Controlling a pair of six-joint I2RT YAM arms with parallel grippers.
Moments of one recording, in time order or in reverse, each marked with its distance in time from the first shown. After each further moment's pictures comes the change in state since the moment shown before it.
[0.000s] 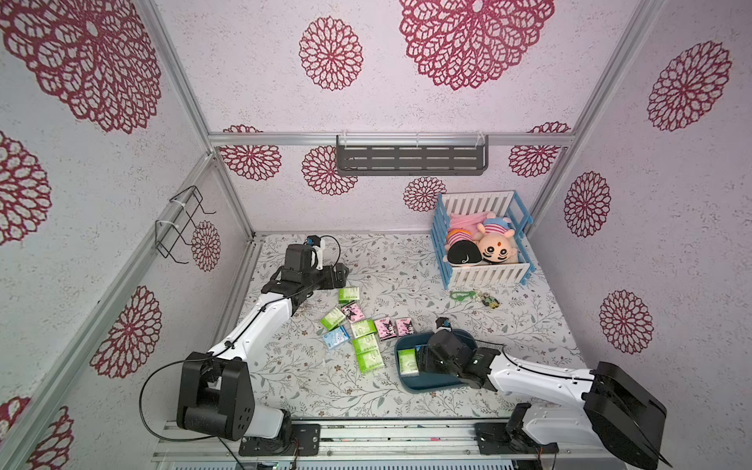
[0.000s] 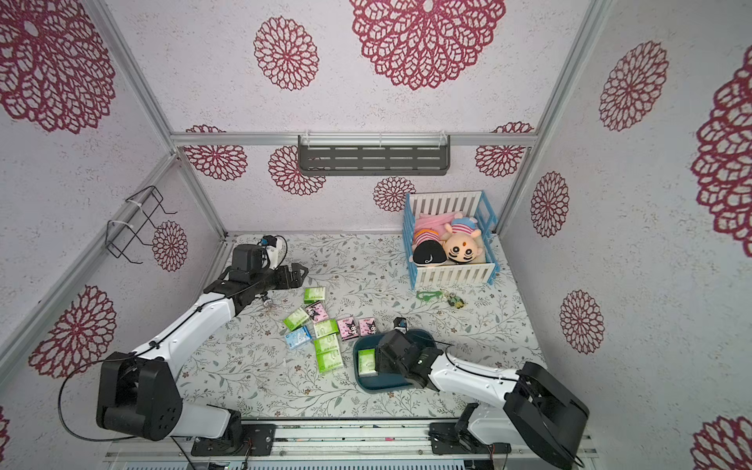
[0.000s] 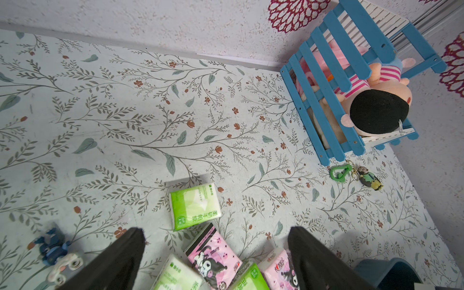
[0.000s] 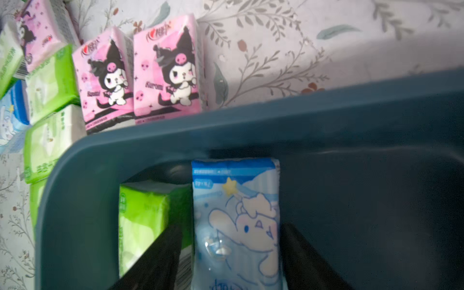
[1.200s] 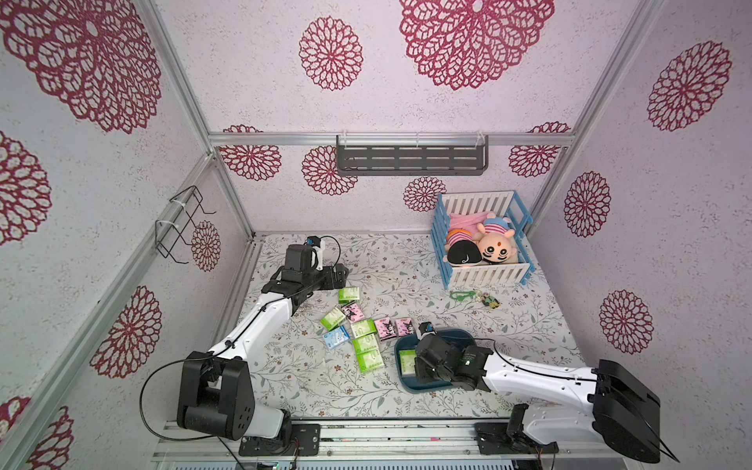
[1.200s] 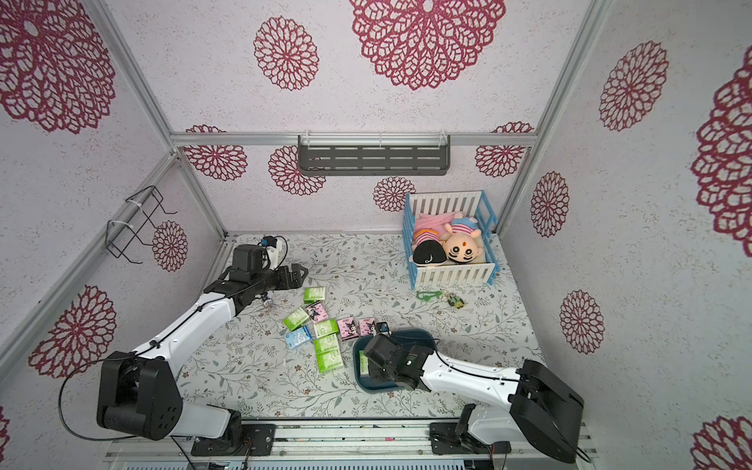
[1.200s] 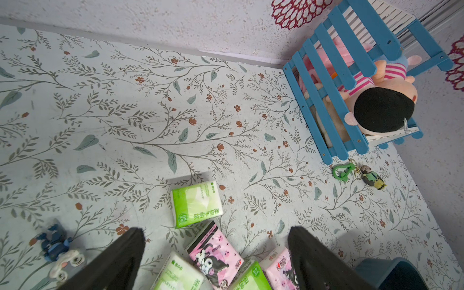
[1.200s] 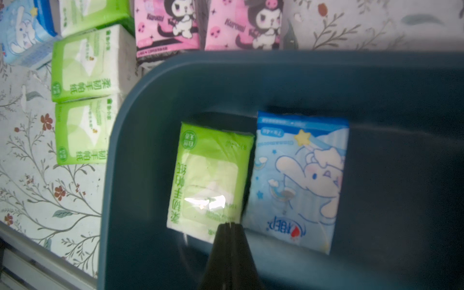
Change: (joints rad) left arm 0.000 0.004 0.000 -0.010 -0.008 0.000; right arm 0.145 0.024 0.135 -0.209 -0.021 -0.089
